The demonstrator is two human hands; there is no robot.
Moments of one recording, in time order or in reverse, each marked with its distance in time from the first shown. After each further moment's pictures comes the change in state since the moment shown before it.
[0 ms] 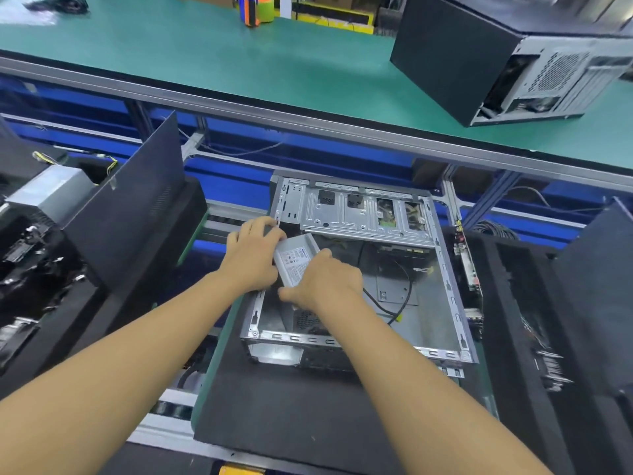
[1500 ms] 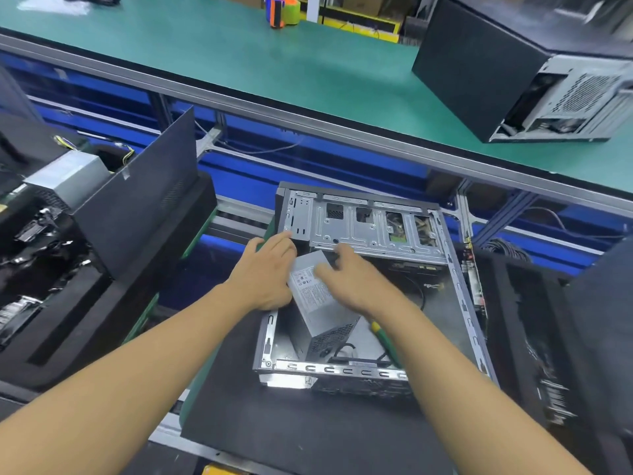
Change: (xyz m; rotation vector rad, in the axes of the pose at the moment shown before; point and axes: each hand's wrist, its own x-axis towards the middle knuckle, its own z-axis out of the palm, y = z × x) left_hand -0.018 0.021 0.001 0.171 -0.113 0.141; right_hand 0.005 0.054 -0.028 0.487 -0.115 -0.255
